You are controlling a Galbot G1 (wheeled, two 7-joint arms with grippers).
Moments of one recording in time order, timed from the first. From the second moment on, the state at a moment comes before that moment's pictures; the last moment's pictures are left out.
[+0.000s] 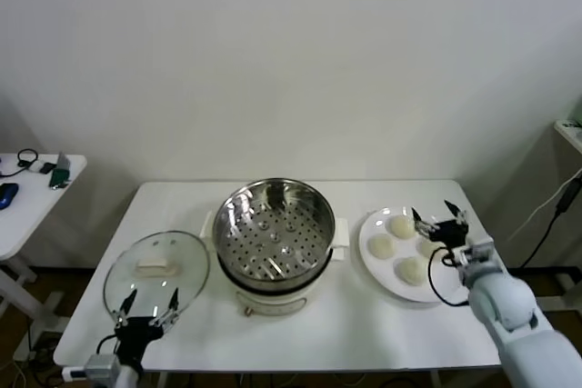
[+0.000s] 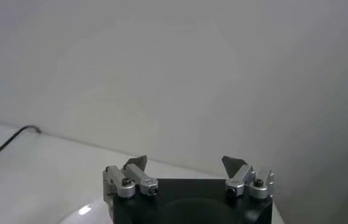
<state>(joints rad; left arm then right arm) 1.69 -1.46 -0.74 -2.03 -0.14 0.17 0.07 -0.85 0.76 0.19 1.61 0.29 -0.36 -0.15</state>
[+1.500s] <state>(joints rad) 1.73 -1.48 -0.77 -2.07 -0.13 0.14 0.11 0.15 0.99 -0.92 0.68 -0.05 -0.02 -1.08</state>
